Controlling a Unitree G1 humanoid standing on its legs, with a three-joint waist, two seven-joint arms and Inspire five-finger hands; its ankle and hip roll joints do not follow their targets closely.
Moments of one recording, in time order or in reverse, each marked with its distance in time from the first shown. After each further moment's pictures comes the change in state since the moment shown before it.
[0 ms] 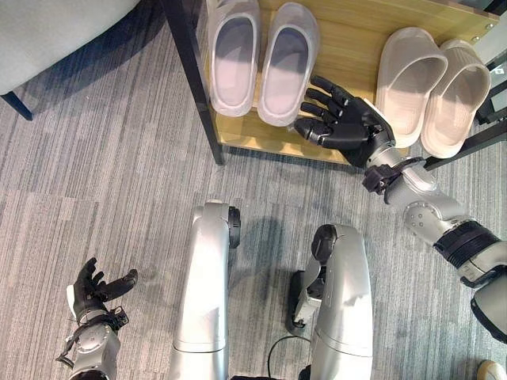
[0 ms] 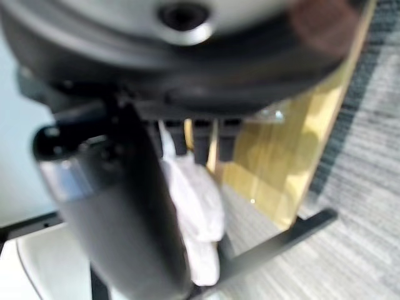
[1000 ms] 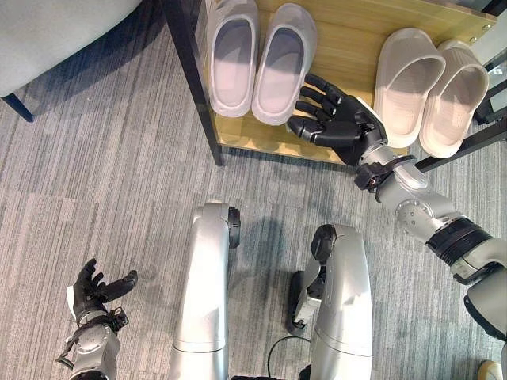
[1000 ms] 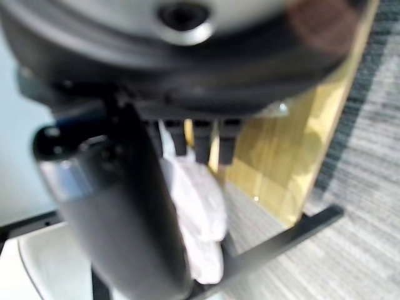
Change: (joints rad) left arm 0.000 0.000 -0.001 0.012 0.000 0.000 0.001; right arm -0.023 0.031 0.020 0.000 -0.003 0.000 -0.046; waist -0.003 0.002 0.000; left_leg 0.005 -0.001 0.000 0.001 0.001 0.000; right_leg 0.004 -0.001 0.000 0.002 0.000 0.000
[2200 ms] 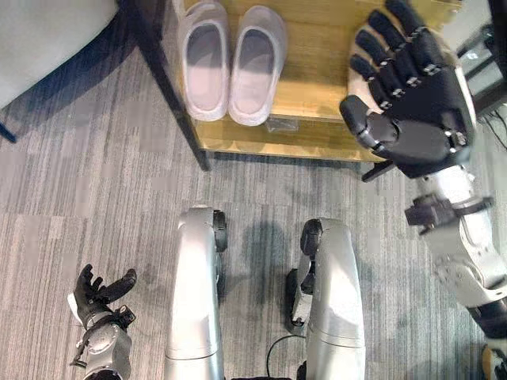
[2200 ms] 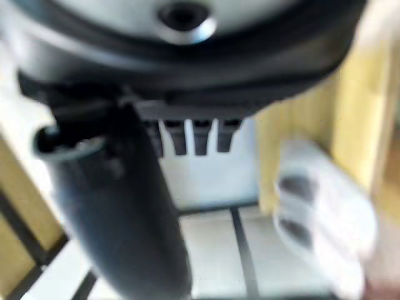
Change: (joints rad) left arm 0.008 -0.113 0.124 -0.107 0.042 0.001 0.094; right arm 0.686 -0.022 -0.736 -0.724 -0.479 -0.218 -0.162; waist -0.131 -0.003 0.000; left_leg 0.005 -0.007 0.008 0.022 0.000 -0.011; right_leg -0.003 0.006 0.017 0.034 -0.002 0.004
